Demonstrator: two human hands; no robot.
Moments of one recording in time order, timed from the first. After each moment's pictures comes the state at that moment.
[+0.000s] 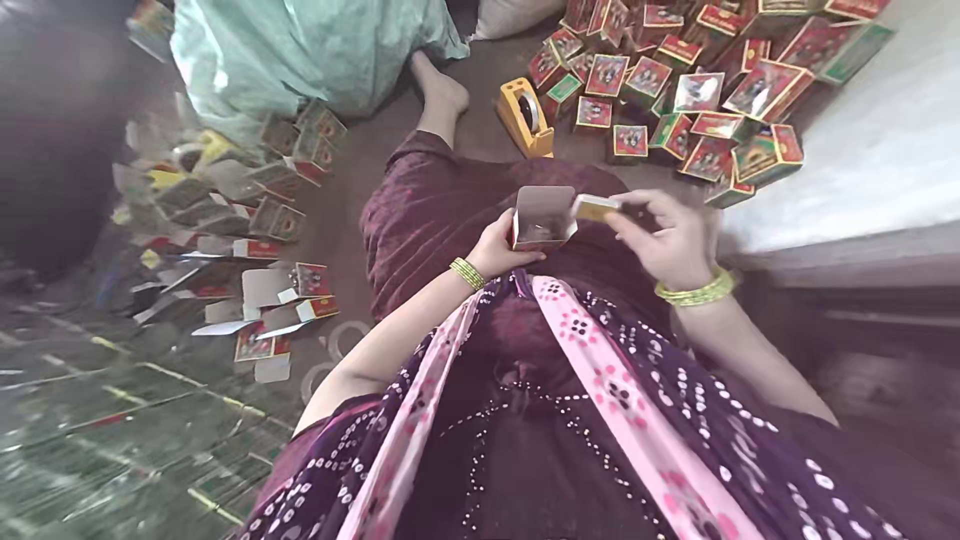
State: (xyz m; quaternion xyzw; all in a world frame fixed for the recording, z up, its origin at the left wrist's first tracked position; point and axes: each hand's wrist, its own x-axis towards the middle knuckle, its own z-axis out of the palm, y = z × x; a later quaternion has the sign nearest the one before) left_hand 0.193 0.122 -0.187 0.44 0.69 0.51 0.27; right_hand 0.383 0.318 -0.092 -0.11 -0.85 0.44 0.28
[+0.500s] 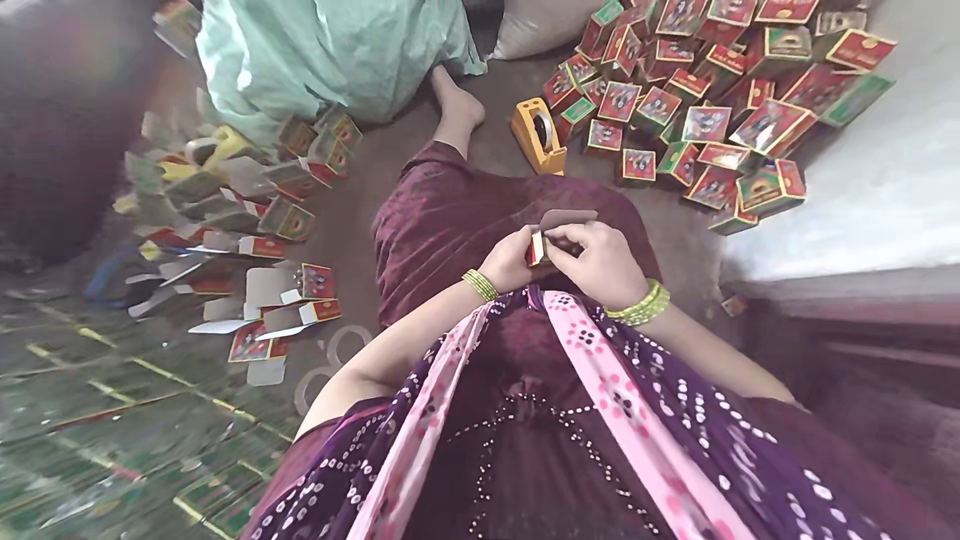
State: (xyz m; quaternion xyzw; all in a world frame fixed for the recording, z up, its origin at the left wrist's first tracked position) left_hand 0.188 0.124 -0.174 0.48 0.75 0.40 0.24; right_hand 0.321 0.253 -0.085 -0.14 -0.93 0.31 0.13
